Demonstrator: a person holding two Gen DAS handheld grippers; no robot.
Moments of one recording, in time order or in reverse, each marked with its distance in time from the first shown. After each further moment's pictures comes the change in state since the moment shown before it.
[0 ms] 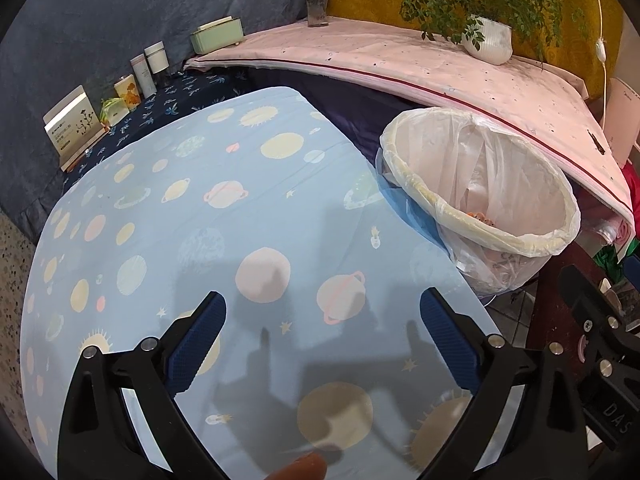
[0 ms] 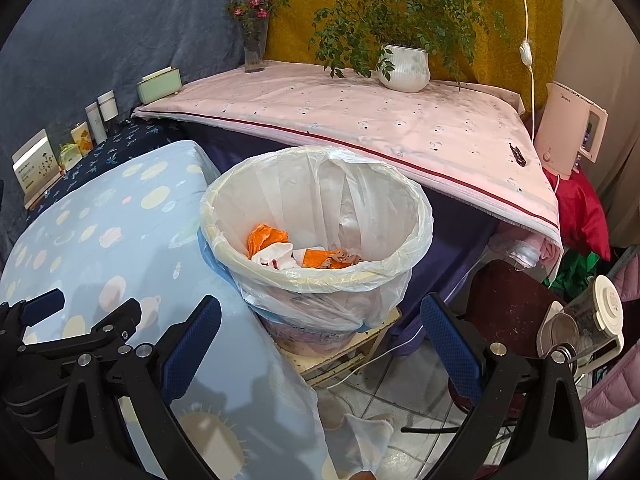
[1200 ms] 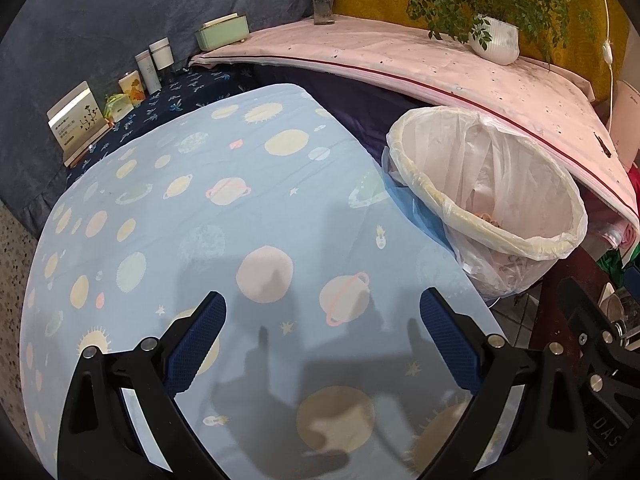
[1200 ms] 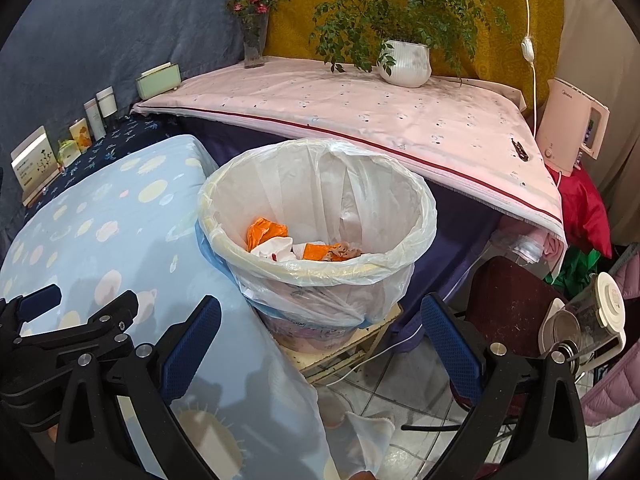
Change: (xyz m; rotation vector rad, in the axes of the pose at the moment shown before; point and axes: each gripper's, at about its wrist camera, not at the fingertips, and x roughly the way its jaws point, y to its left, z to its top) left arm 0.003 -0.001 0.000 -0.015 0.004 0.018; right arm 0.008 0.002 -0.005 -0.004 0.013 -0.003
